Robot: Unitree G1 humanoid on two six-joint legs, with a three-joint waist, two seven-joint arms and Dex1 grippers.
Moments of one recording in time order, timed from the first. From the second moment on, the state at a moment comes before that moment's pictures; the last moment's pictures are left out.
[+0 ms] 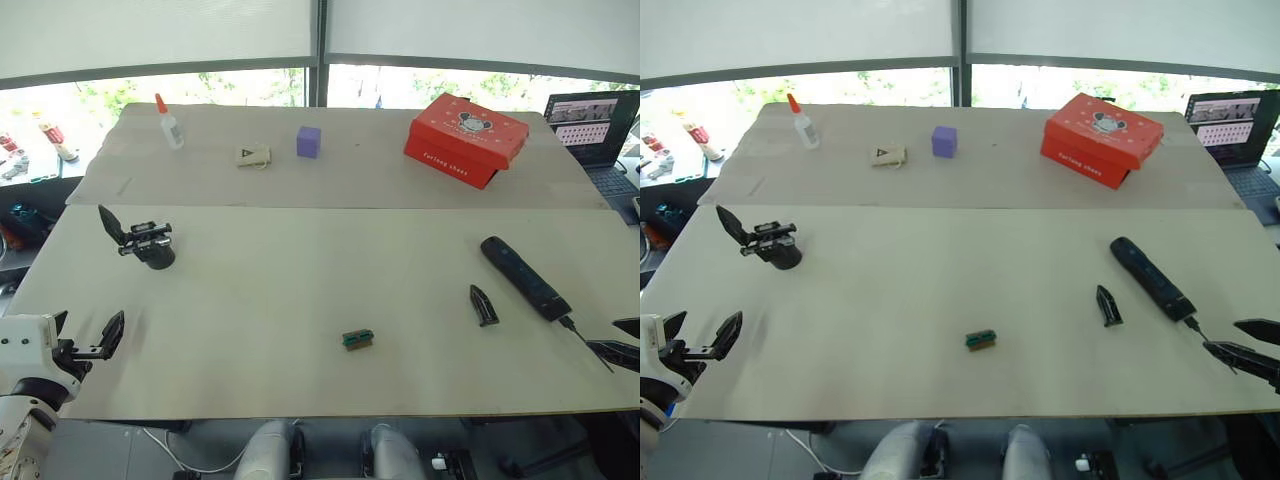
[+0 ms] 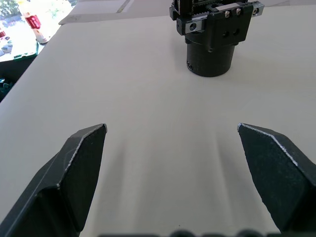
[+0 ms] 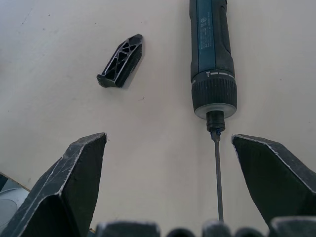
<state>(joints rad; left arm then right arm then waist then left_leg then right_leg) 0.36 0.48 0.67 -0.38 -0.46 0.40 -0.40 0.25 -1.11 -0.68 0.26 0.49 0.46 1.32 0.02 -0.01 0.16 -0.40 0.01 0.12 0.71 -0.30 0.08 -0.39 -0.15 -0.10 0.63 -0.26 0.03</state>
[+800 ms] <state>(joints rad) -0.06 0.48 0.47 0.00 -0.33 0.32 -0.34 -0.49 -1.05 -0.21 -0.25 0.77 0.71 1.29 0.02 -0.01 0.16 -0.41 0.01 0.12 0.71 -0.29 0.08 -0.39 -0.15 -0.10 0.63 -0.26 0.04</state>
